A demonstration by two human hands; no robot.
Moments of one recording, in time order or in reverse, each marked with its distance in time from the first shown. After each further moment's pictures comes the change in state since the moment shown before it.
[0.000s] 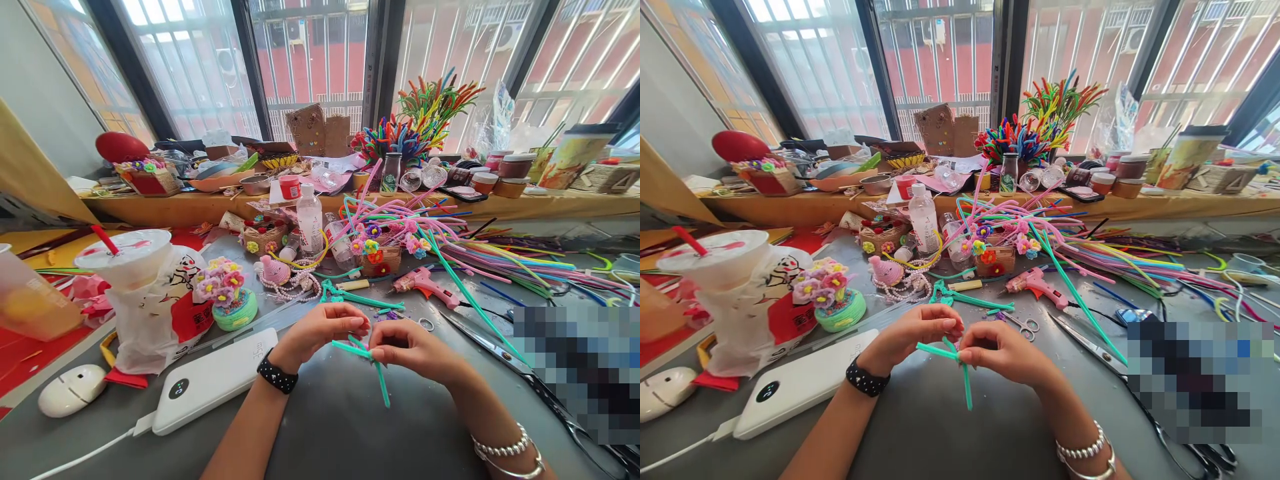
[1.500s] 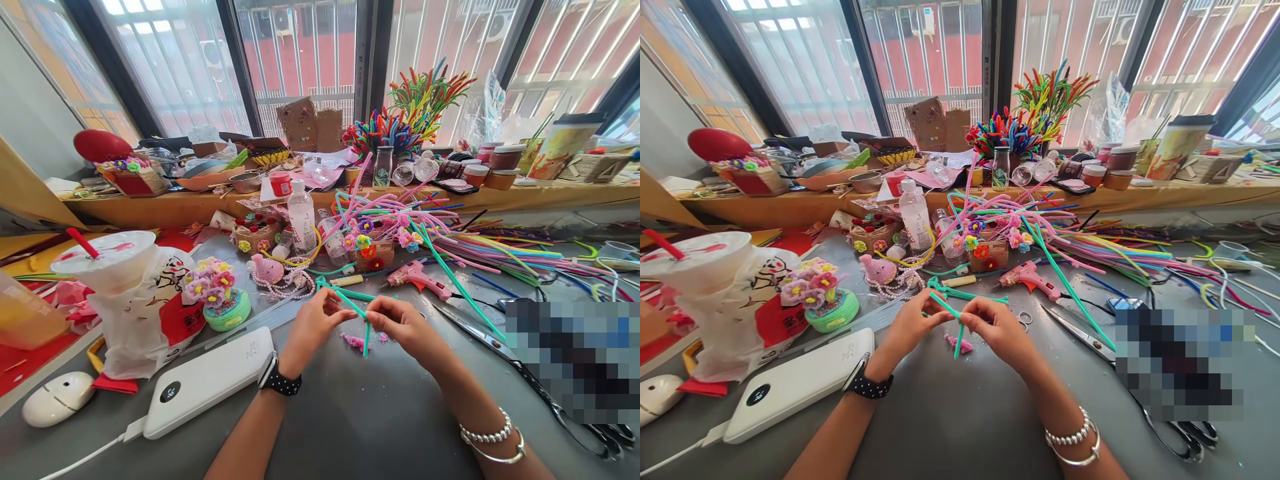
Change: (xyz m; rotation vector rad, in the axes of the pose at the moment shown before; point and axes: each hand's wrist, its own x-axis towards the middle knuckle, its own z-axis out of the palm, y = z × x) left_hand 0.014 -0.012 0.003 0.708 0.497 0.198; right_hand 0.006 0.000 -0.001 -0.024 0.331 0.022
